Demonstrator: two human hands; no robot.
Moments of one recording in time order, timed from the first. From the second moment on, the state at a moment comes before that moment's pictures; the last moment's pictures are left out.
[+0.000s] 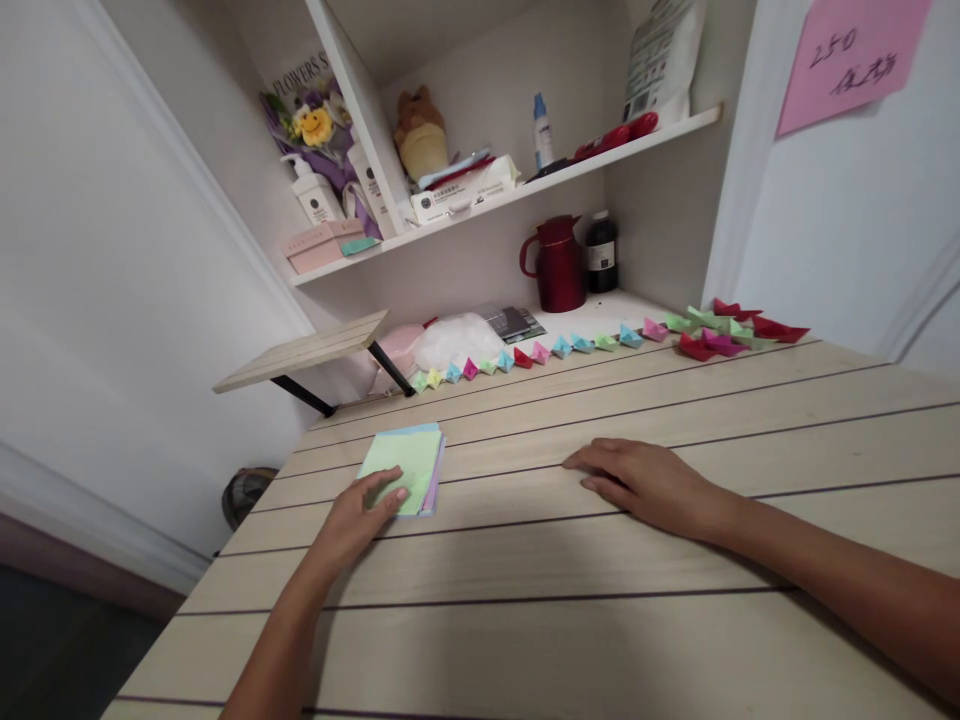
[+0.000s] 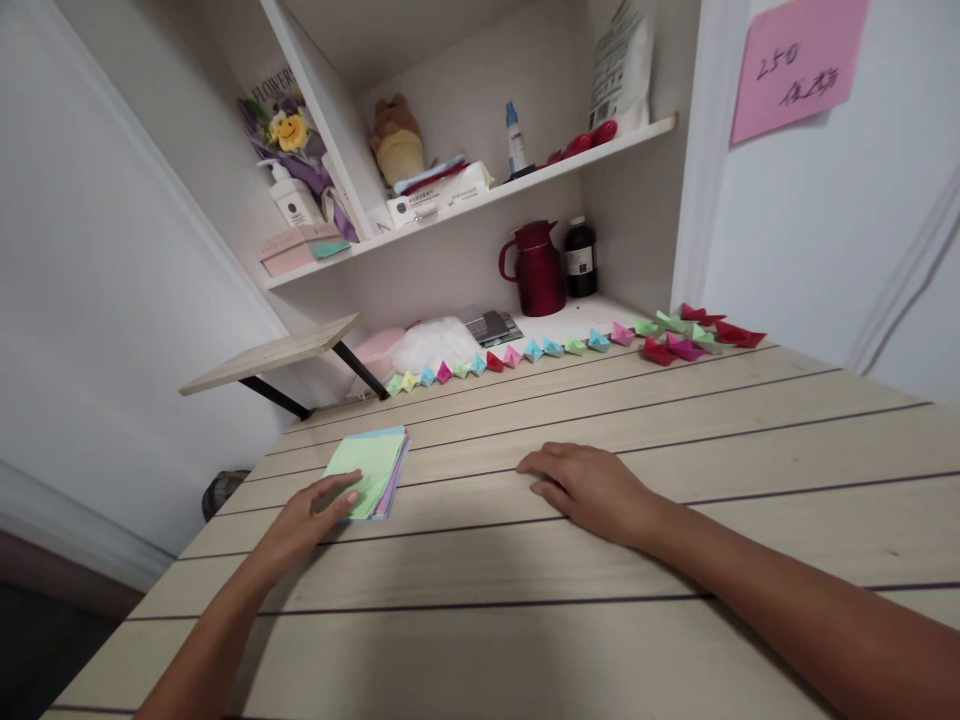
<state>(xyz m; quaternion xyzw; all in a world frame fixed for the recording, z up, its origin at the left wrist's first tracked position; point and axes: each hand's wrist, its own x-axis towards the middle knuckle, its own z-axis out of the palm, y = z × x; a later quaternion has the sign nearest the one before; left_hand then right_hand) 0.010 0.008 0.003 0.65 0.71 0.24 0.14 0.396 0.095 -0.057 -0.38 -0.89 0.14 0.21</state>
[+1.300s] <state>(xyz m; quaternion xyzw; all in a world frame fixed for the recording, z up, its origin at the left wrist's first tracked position) 0.196 0.061 -0.032 0.45 0.50 0.44 0.59 0.410 0.092 -0.028 -0.30 -0.44 0.73 0.42</state>
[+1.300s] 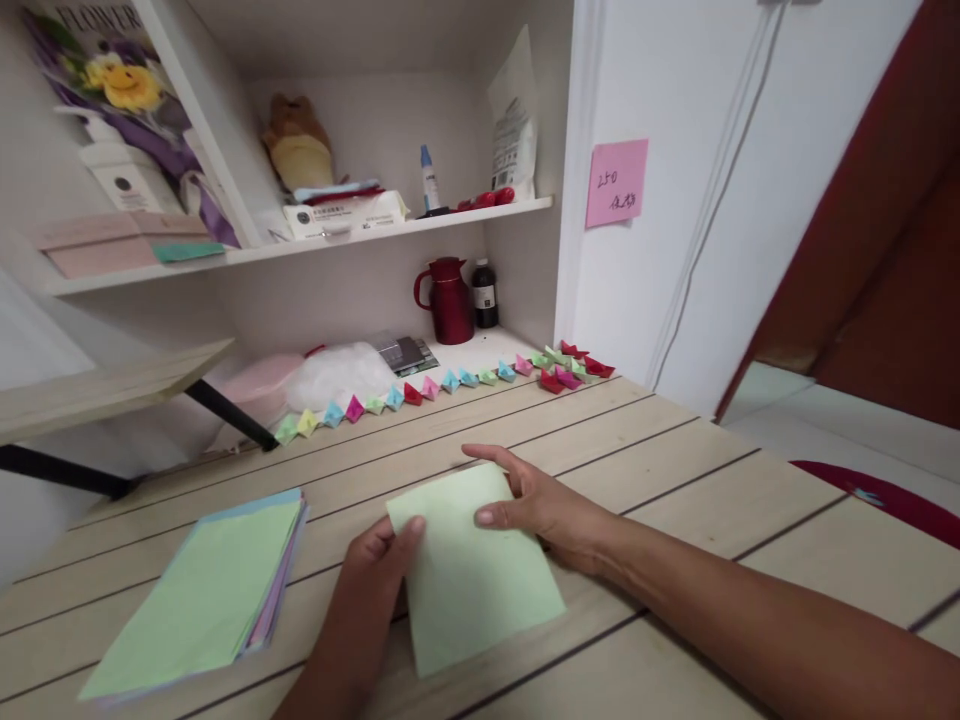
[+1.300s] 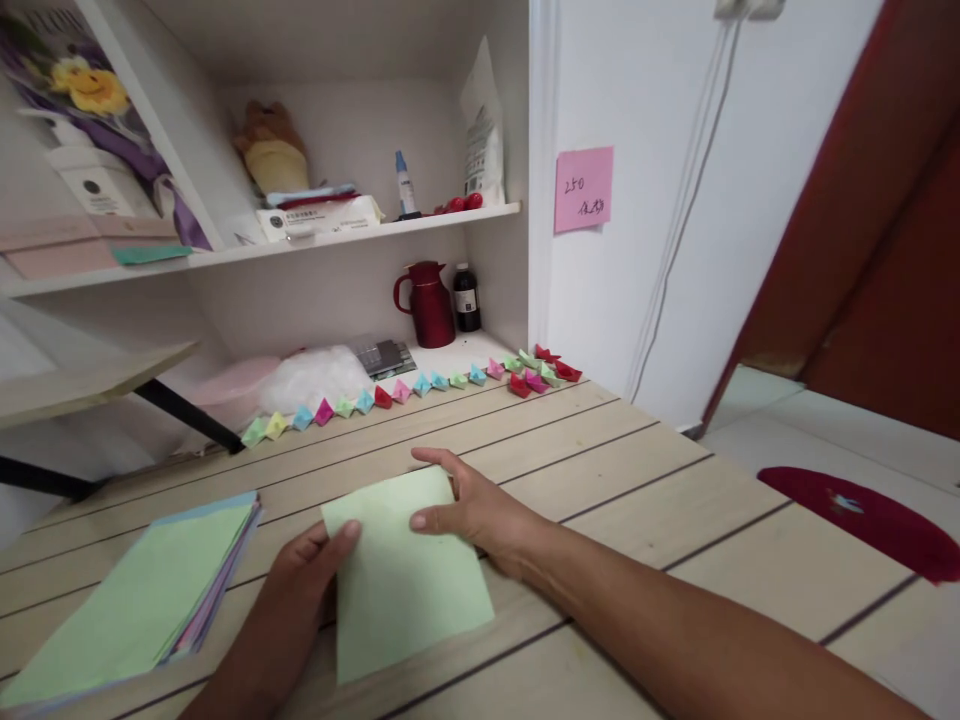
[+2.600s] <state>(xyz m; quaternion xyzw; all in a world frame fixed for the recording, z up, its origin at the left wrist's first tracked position) 0.188 0.060 -0.029 0.58 0.54 0.44 0.42 0.407 0.094 -0.037 -0.40 -0.45 0.65 0.46</state>
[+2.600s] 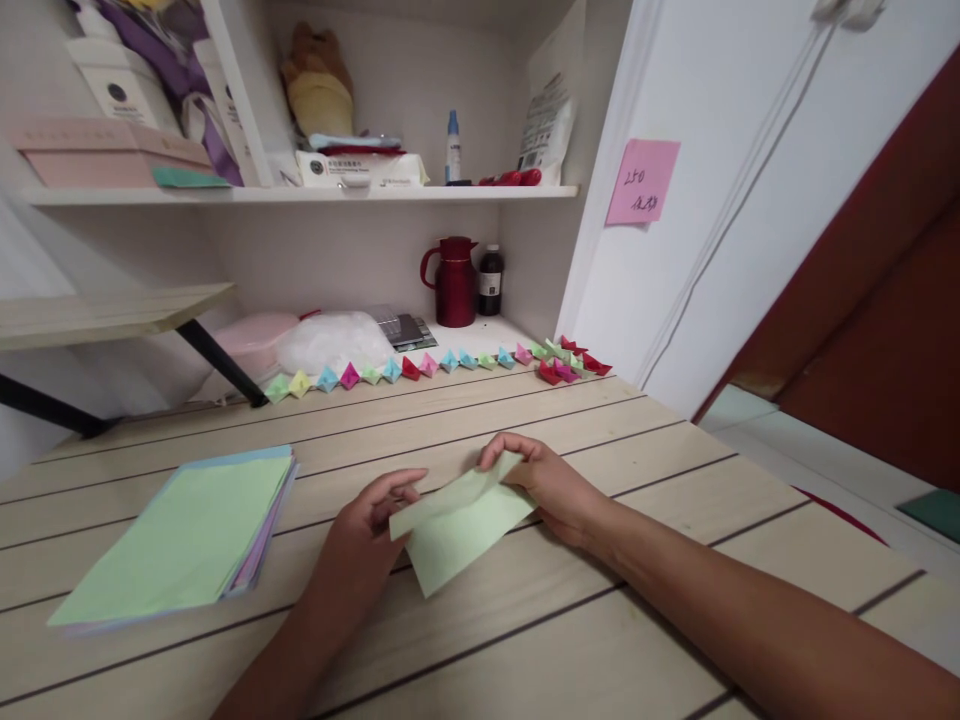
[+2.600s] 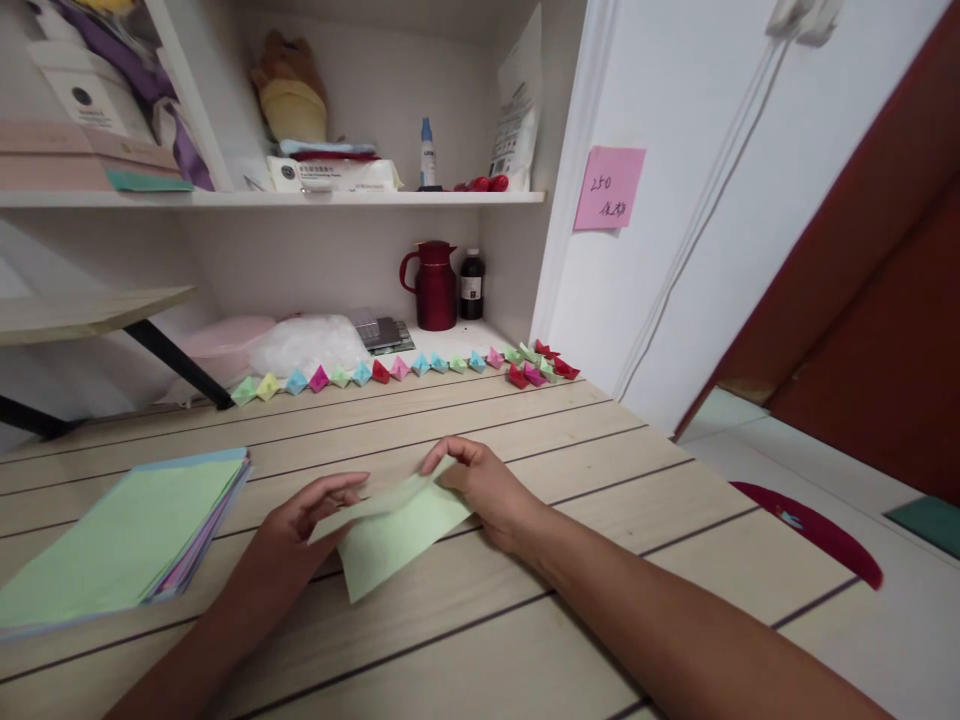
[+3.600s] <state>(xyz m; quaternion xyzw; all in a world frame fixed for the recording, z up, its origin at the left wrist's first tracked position) 0.196 0.045 -0.026 0.62 0.45 0.31 0.57 0.411 0.082 -0.026 -0.26 -0.69 0.57 0.37</state>
